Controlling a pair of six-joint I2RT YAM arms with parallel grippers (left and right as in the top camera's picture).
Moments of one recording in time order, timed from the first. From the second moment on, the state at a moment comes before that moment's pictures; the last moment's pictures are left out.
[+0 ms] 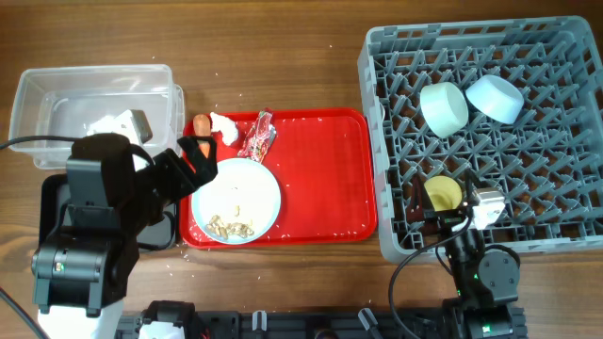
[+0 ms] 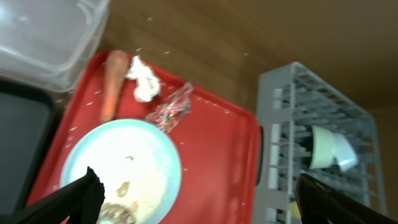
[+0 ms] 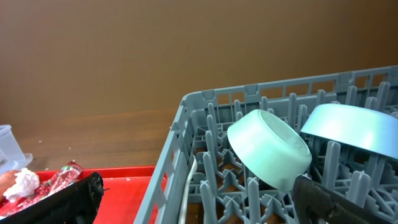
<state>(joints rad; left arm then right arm) -0.09 0.89 1.13 -0.95 0.19 -0.63 0.13 0.02 0.01 0.00 -0.03 0.17</state>
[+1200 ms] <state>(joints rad) -0.34 1.55 1.21 -0.47 -0.24 -0.43 0.13 0.02 0.01 0.00 -0.03 0.18</state>
